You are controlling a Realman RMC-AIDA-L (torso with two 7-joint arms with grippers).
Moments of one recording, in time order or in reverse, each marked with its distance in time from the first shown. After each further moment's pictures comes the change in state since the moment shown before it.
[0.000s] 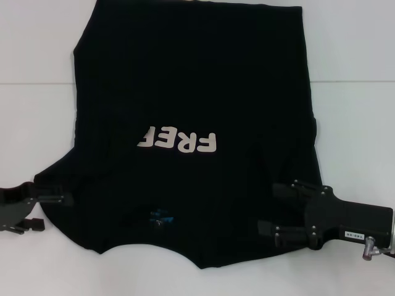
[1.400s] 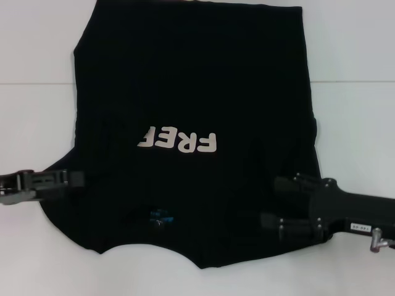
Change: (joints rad) left arm 0.115 -0.032 -0.021 0.112 -0.330 0.196 0.411; right arm -0.001 -0.001 0.000 -0.067 -0.006 -0.049 0.078
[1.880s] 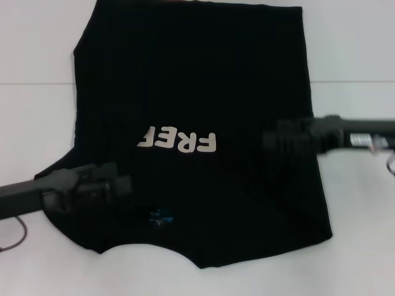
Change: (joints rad) left arm 0.008 -0.052 0.004 -0.234 -0.240 0.077 0.646; right arm 0.163 -0.047 -0.003 -0.200 -0.082 0.052 0.637
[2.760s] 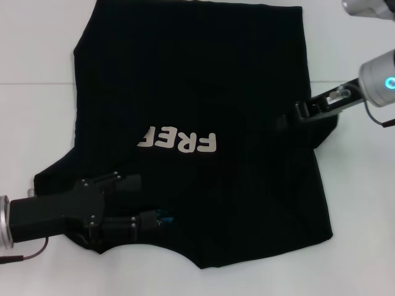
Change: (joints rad) left arm 0.003 -0.036 0.090 0.000 -0.003 -0.011 0.333; right arm 0.316 -0.034 -0.077 -0.023 -0.555 0.130 0.681
